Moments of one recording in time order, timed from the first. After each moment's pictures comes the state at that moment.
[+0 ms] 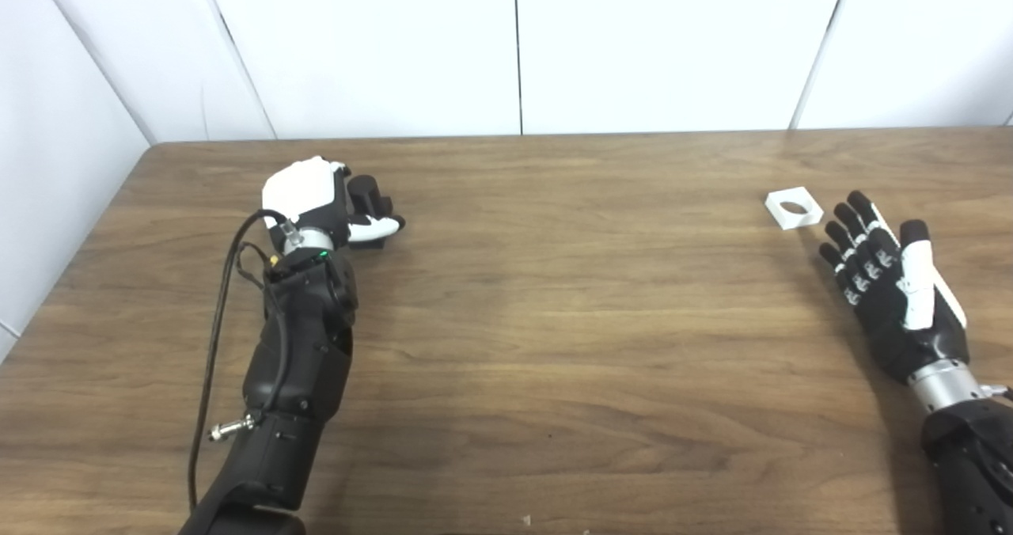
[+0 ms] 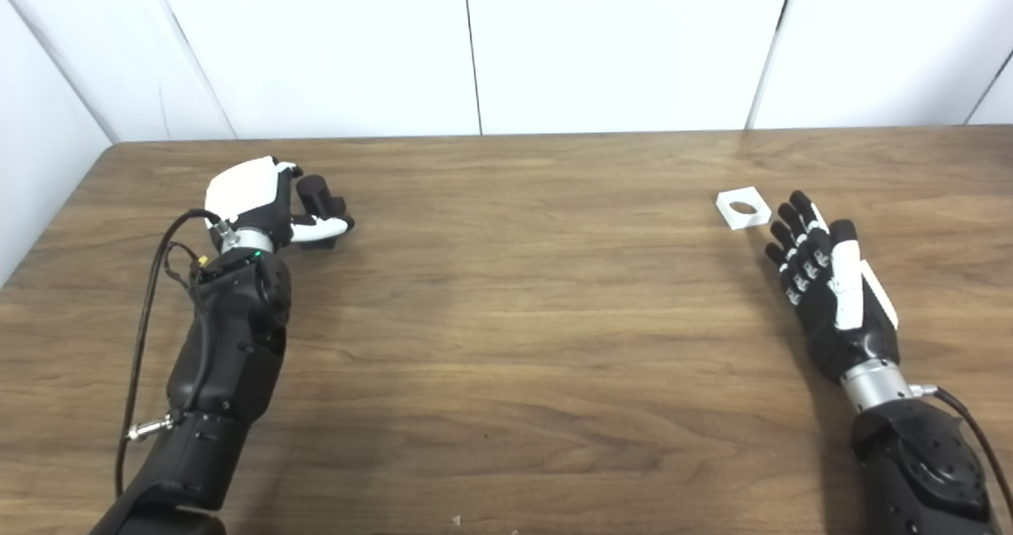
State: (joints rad) left arm -0.48 0.20 -0.03 0.23 1.26 0.47 -0.27; right arm -0.13 -0.30 -0.23 0.13 0.35 0.03 0.29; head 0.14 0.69
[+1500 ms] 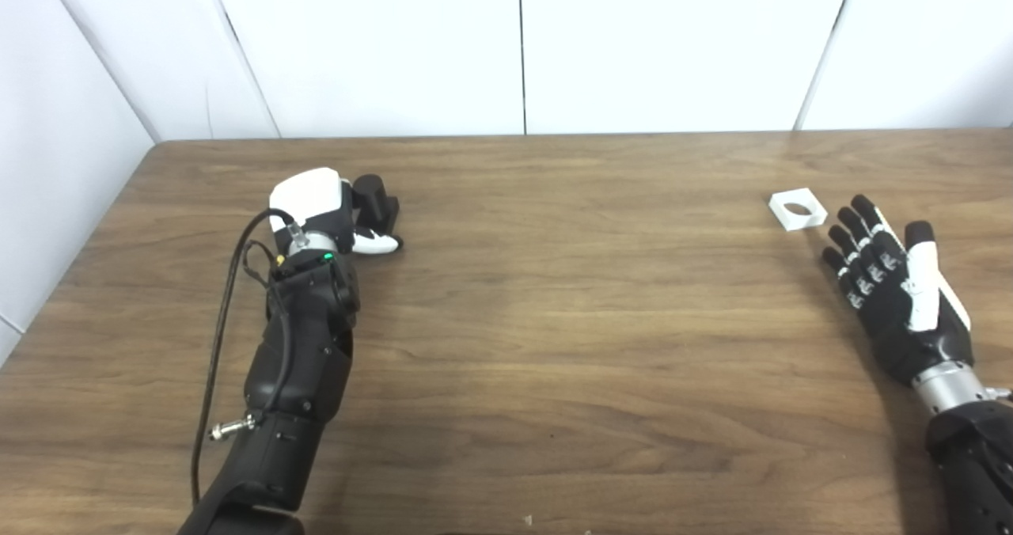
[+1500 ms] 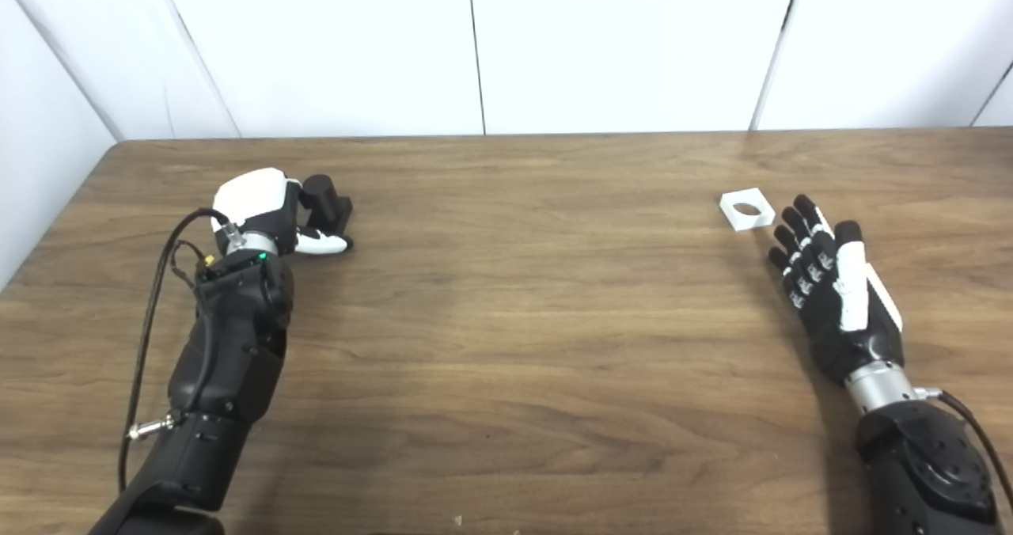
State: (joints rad) left arm -0.48 0.20 -0.04 0.23 1.31 0.47 -0.36; right arm -0.13 -0.30 -0.23 0.12 0.36 0.06 0.29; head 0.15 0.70
